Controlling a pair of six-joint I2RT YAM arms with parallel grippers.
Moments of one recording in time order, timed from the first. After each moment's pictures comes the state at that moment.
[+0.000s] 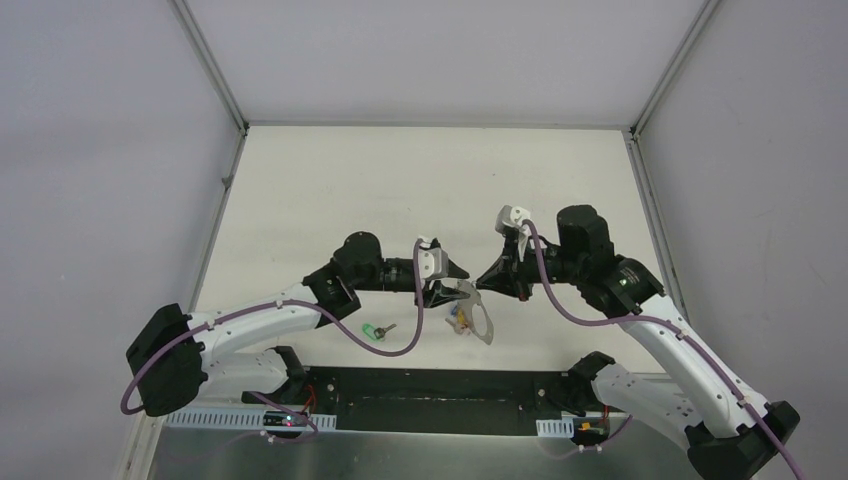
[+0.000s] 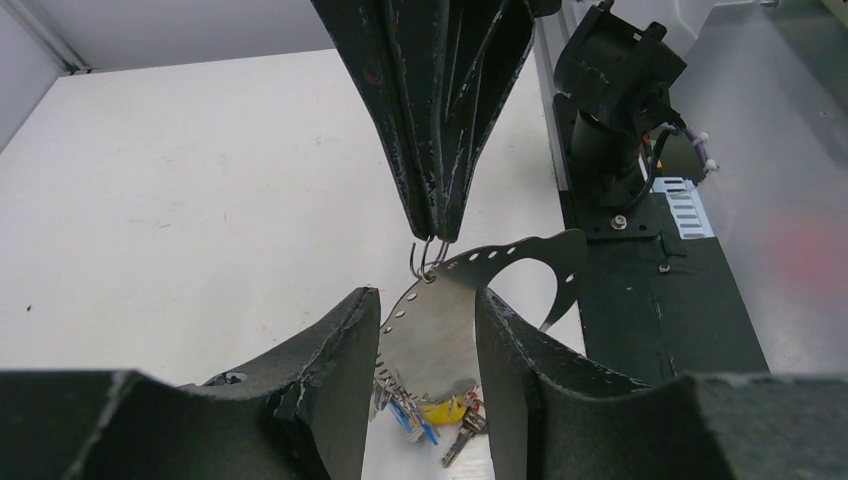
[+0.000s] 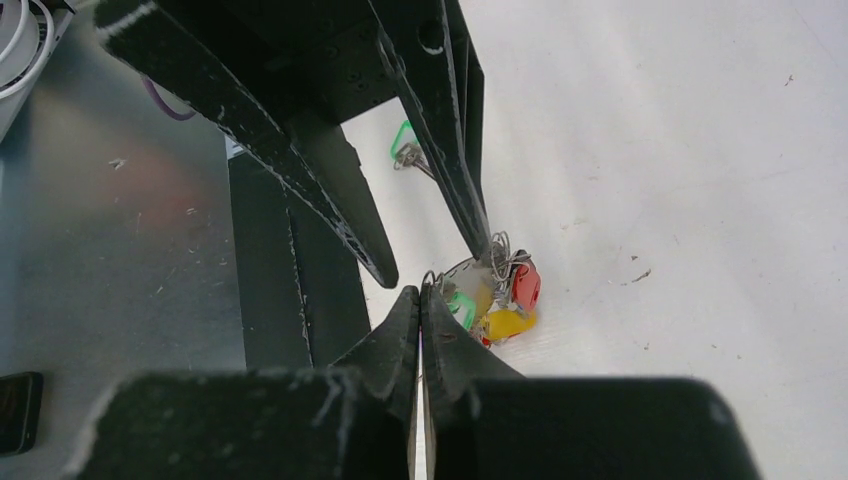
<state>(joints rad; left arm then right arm) -0.94 1.13 0.65 0.49 0.59 0.11 0.61 0.86 0.91 -0.60 -0.75 -0.17</state>
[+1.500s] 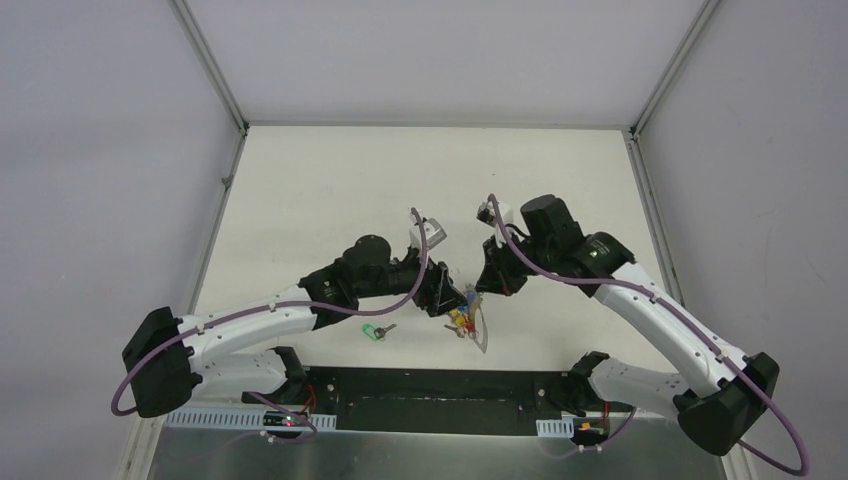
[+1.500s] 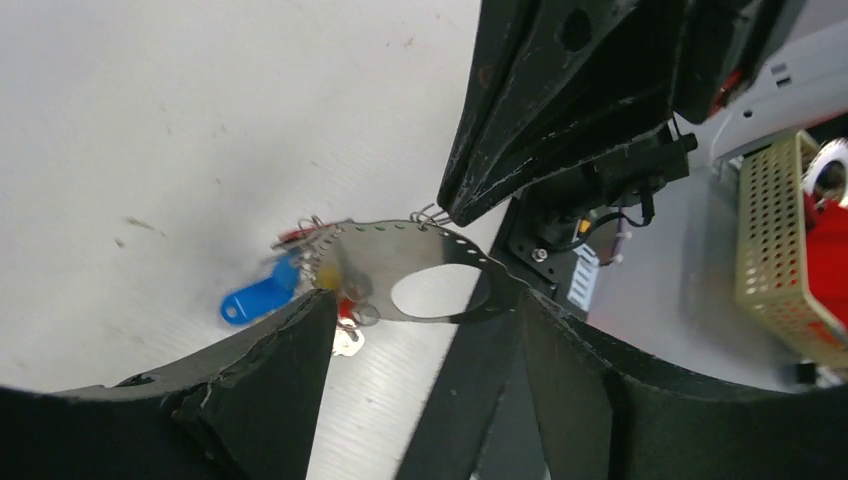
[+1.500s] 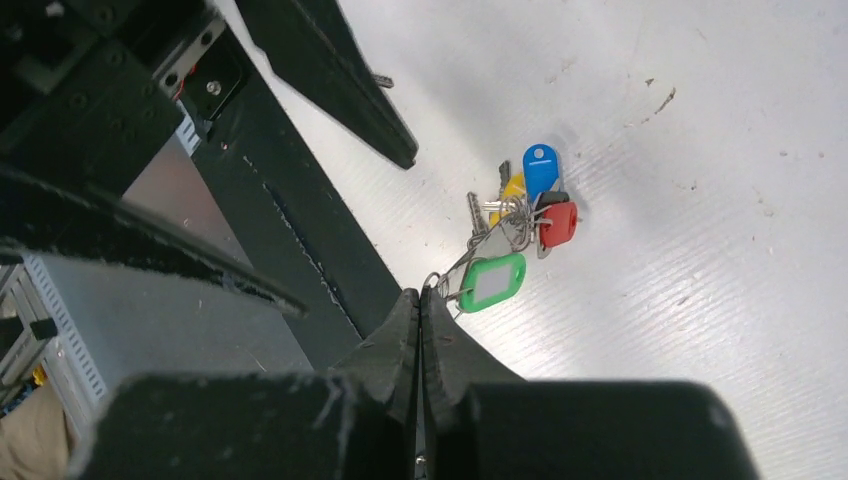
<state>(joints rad) -0.98 1.10 0.69 0.24 0.31 -0.40 0.66 1.06 1.04 -0.81 -0.52 0.05</state>
